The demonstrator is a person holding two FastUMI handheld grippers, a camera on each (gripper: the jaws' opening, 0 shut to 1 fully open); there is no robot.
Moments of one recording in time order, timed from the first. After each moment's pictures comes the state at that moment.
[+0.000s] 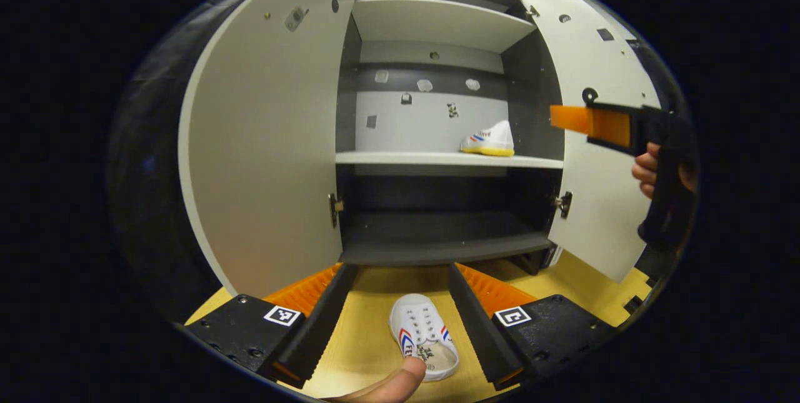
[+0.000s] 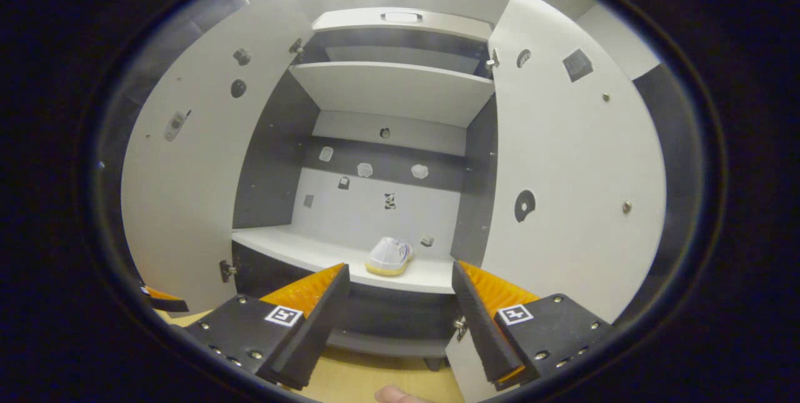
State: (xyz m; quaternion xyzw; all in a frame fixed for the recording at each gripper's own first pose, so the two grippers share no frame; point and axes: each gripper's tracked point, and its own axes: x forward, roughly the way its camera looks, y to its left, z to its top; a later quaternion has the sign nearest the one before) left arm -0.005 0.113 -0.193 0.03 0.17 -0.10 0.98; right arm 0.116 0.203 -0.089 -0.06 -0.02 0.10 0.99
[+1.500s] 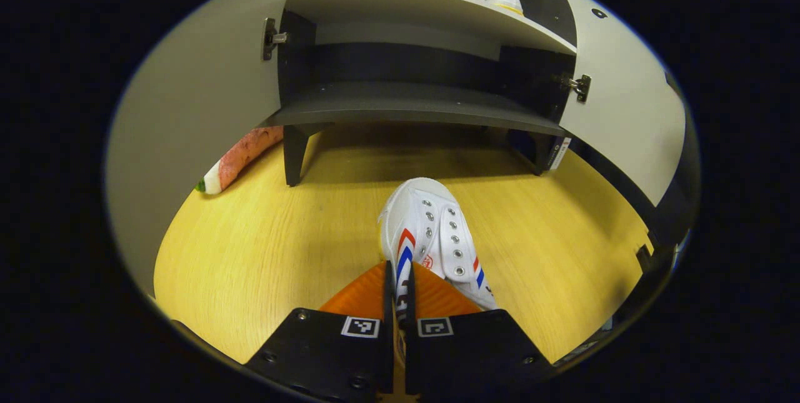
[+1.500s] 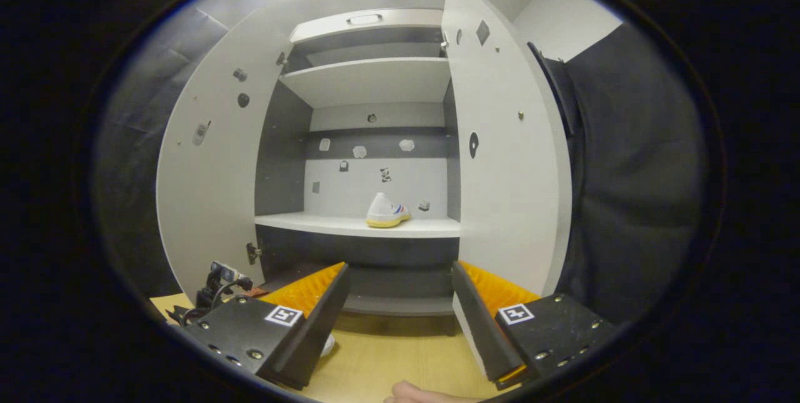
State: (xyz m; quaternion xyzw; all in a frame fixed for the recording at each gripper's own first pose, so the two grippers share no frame) left arm -0.012 0.101 -0.355 0.02 0.37 -0.18 0.91; right arm 0.052 0.149 -0.136 0.01 0.02 0.11 0.99
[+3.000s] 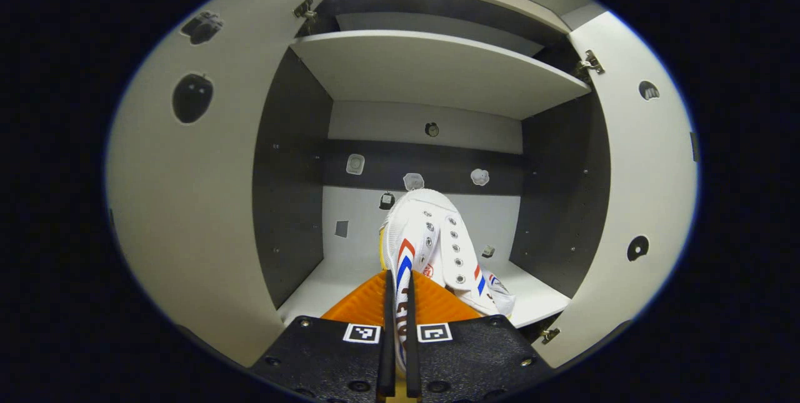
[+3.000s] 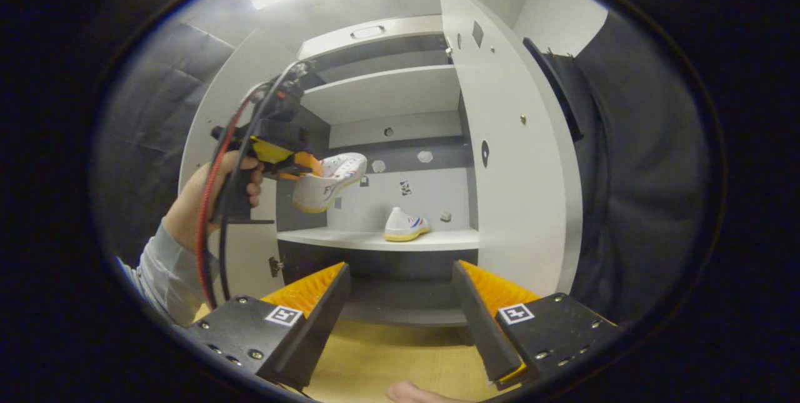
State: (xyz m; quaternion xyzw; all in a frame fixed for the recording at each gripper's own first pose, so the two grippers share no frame) left arm 0.217 0.029 0.041 -0.02 0.08 -0.11 0.99; right arm 0.061 0.152 -0.119 0.04 -0.01 0.17 0.98
